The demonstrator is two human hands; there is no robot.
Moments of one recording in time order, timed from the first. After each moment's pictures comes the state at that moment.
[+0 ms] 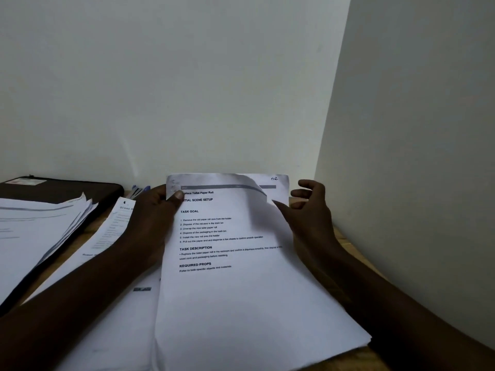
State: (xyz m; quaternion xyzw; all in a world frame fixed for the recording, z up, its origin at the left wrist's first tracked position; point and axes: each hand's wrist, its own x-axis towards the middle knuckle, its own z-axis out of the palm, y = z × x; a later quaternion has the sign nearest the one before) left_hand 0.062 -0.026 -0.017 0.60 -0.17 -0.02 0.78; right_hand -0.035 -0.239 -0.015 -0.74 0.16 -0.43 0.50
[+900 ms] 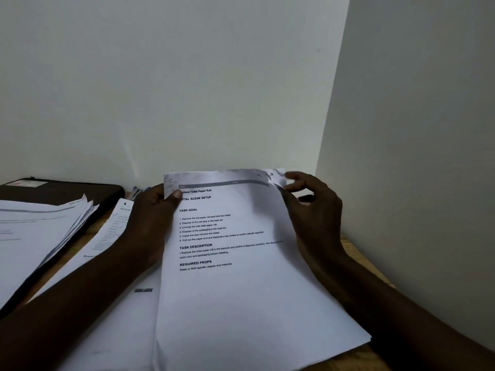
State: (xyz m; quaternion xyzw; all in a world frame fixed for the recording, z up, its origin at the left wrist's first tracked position) left_hand 0.063 -0.023 -0.014 0.60 -0.16 -0.01 0.78; right_hand -0.038 -0.234 -0.008 -0.72 0.06 -0.56 0.40
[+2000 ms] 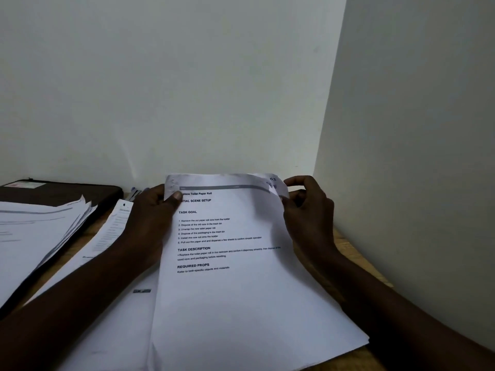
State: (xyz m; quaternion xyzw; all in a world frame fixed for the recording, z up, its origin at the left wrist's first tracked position) left_hand 0.059 -0.022 -0.014 0.60 -0.18 -0.01 0.78; right_hand -0.039 -0.231 -0.011 -0.74 0.11 -0.50 0.44
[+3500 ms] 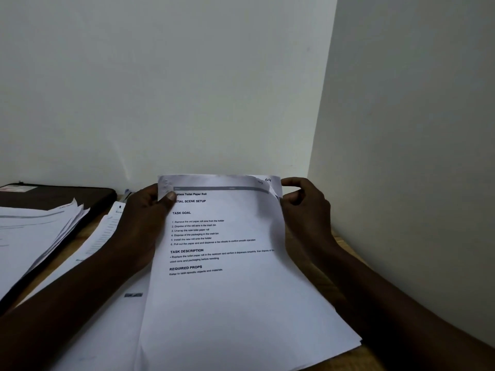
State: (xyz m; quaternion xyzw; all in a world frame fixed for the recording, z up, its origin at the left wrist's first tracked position) left_hand 0.061 -0.021 -0.013 0.61 -0.19 -0.02 0.77; right_hand -0.045 -0.236 -0.002 -0.76 0.17 -0.46 0.43
